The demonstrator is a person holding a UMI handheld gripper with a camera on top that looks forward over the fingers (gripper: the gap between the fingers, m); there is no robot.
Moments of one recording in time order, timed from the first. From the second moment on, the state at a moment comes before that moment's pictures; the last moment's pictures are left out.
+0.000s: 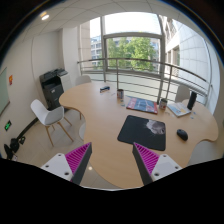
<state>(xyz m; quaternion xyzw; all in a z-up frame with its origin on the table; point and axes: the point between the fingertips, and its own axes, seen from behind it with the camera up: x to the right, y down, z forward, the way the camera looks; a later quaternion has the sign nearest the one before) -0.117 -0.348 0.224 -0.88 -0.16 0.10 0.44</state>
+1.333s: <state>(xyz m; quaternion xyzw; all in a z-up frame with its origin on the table) 0.314 0.019 -0.014 -0.90 0.01 -0.02 0.43</state>
